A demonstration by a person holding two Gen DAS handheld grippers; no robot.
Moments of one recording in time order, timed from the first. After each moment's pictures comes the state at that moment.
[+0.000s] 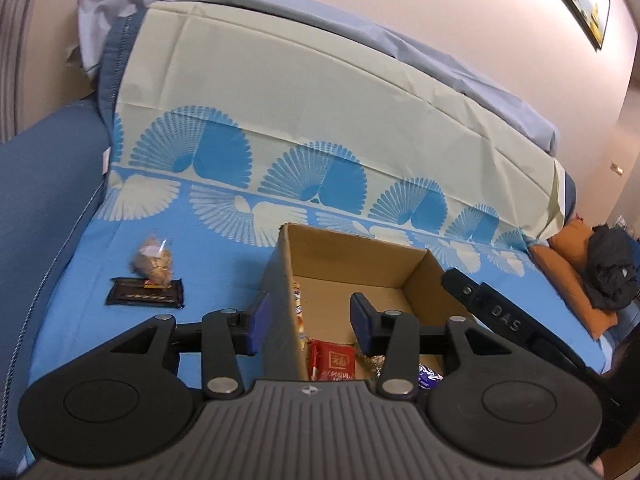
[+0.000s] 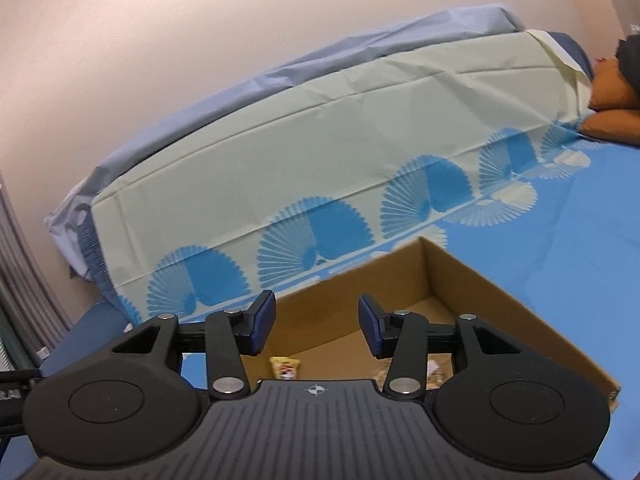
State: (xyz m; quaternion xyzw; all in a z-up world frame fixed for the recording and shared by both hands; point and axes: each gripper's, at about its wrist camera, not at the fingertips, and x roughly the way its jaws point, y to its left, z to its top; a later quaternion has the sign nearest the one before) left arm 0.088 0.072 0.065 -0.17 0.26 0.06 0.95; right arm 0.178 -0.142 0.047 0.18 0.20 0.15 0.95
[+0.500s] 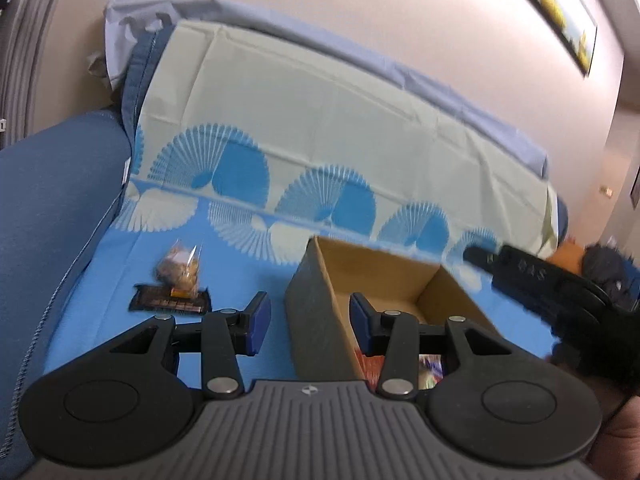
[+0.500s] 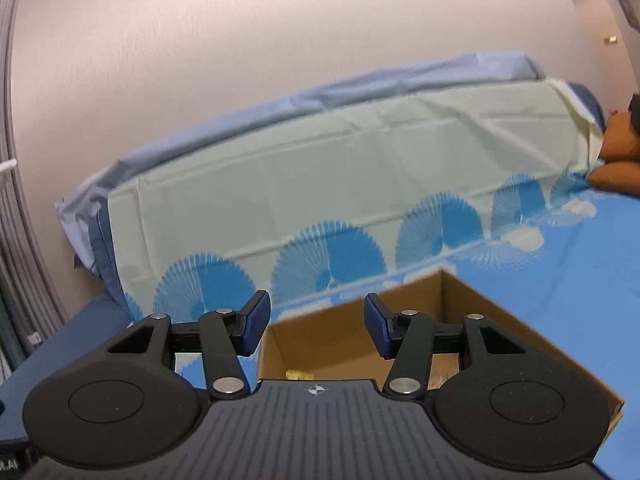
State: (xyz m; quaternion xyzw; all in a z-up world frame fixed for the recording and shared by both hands) left arm 0.046 0.108 0.020 -0.18 0.19 0.06 0.96; right arm 0.155 -0.107 0.058 0.13 0.16 0.15 0.97
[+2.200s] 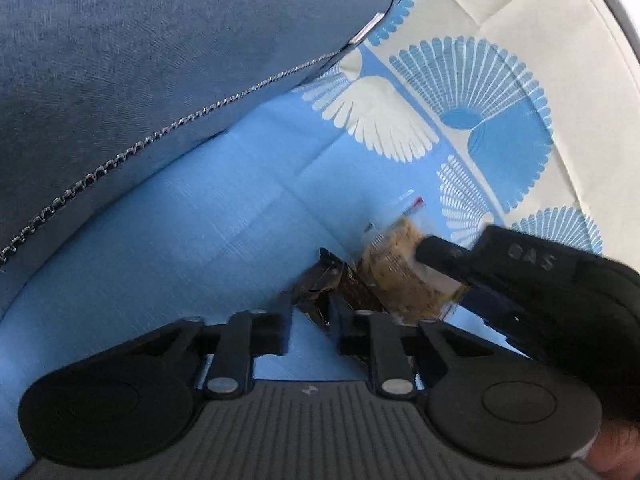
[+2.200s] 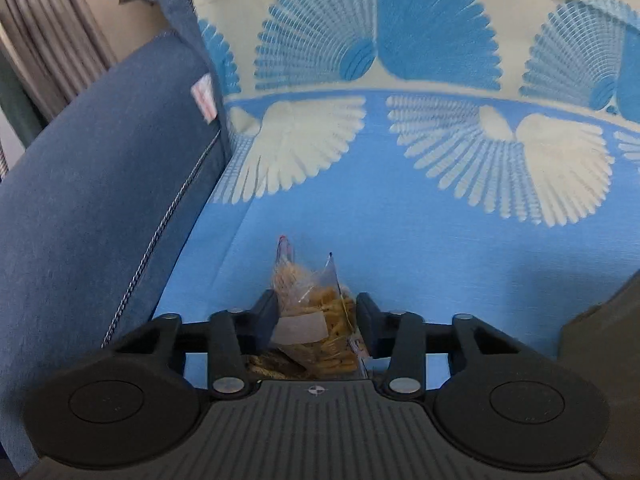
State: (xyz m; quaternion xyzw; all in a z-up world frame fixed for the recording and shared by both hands) left arm 0.212 0.306 -0.131 -0.42 0.31 0.27 0.81; right arm 0.357 0.202 -0.065 -0.02 0.45 0.34 0.82
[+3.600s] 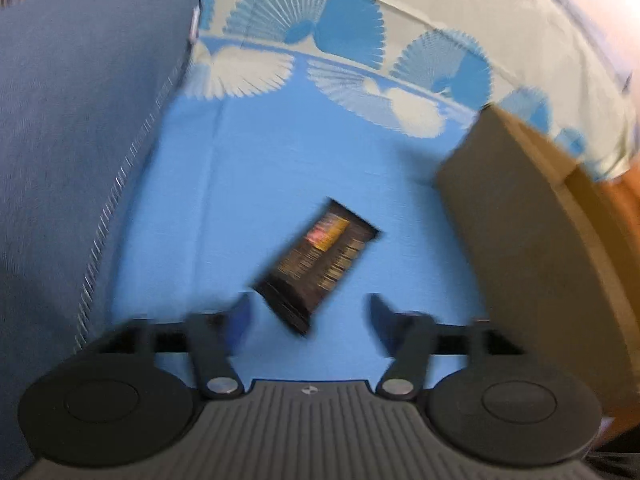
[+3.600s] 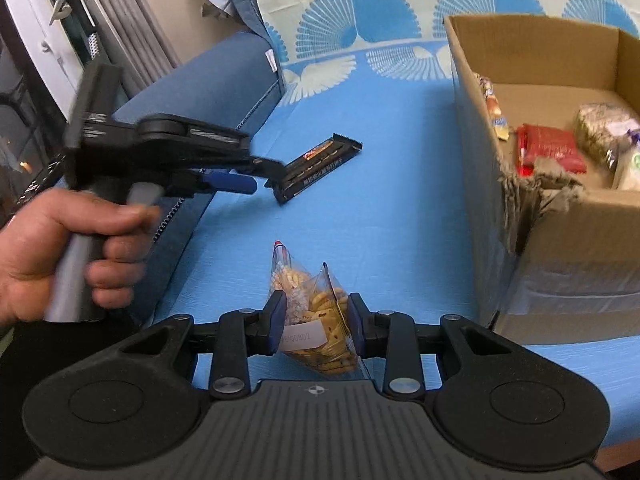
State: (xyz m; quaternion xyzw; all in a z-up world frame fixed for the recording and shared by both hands) left arm 0.133 0.251 -0.107 -0.14 0.39 0.10 0.90; right arm 0.090 -0.015 -0.063 0.04 0.42 0.37 0.83
